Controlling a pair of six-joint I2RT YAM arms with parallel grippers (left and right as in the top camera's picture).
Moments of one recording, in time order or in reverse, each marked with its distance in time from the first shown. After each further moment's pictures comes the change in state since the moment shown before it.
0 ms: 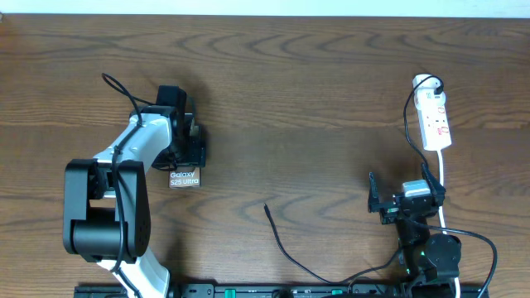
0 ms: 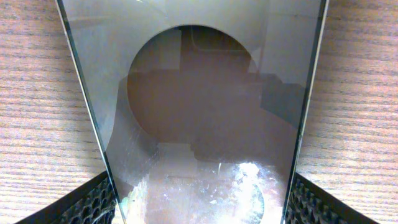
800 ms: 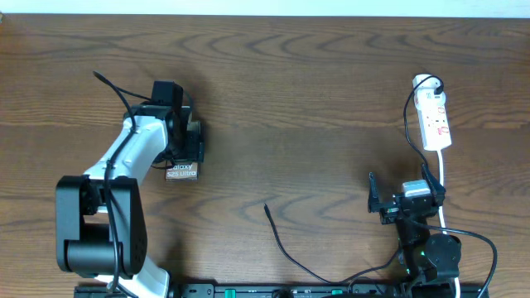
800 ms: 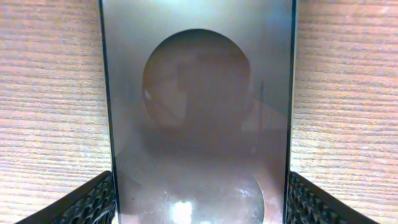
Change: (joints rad) left arm 0.000 -0.093 0.000 -0.002 0.000 0.000; right arm 0.000 0.000 0.000 0.000 0.000 0.000
